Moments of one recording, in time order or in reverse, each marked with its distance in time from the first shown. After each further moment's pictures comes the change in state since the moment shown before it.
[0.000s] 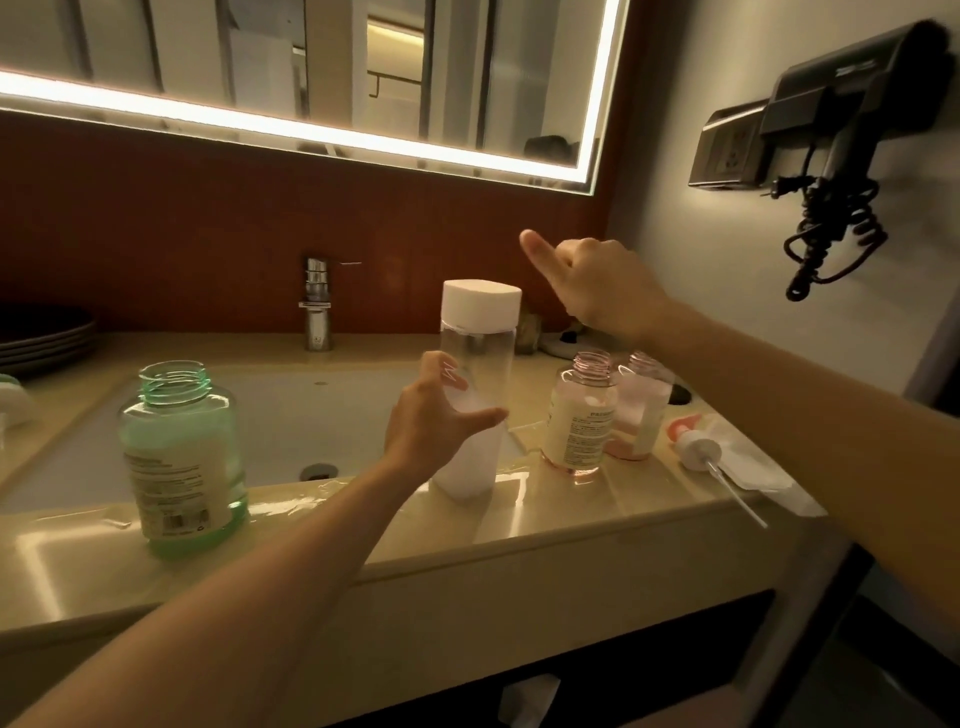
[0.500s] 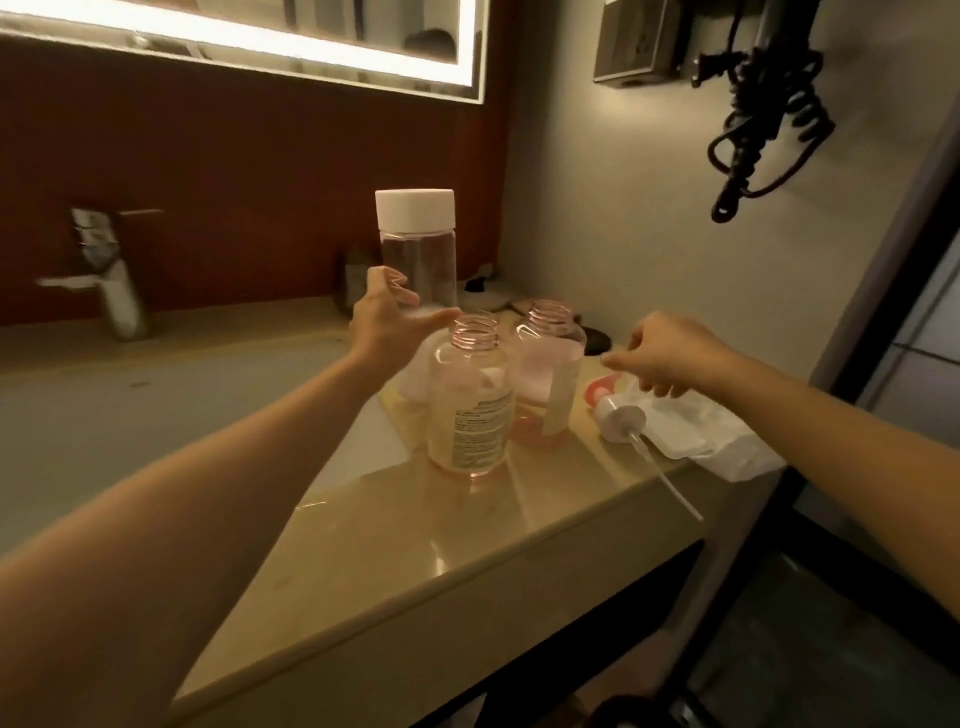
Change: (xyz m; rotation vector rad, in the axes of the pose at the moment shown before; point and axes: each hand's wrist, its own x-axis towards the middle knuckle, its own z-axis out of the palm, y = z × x) left_hand 0.125 0.003 0.121 -0.159 -0.066 -0.116; right_hand -0.040 0.205 0.043 -0.155 -0.383 0.628
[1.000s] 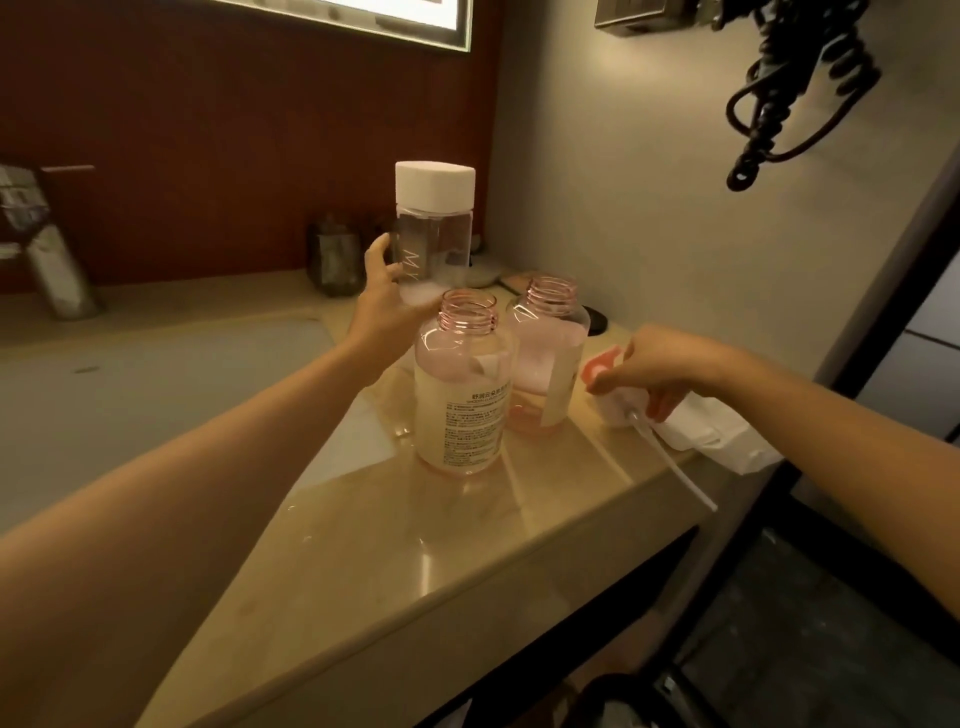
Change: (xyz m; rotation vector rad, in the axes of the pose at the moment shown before) left_hand 0.015 -0.015 0.021 -0.211 -0.174 -0.057; right_hand 0.007 0.000 0.013 0.113 -0.286 0.099
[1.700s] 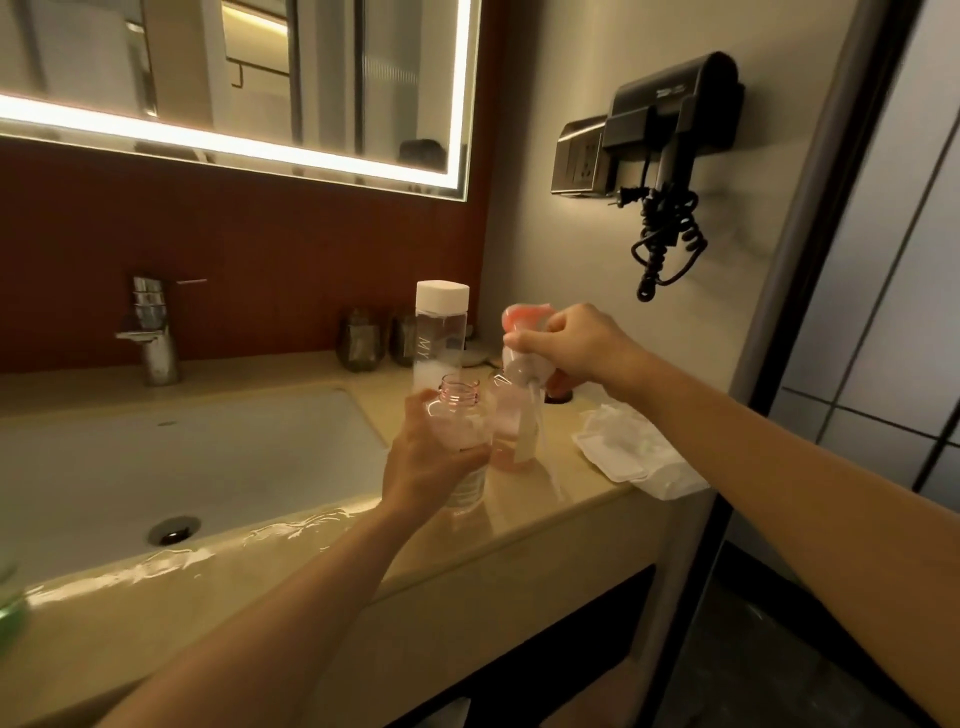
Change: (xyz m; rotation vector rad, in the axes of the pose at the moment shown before) left_hand -0.143 0.023 0.015 0.092 0.065 0.072; right_hand -0.129 -0.067 -0.036 0.391 0.361 -0.387
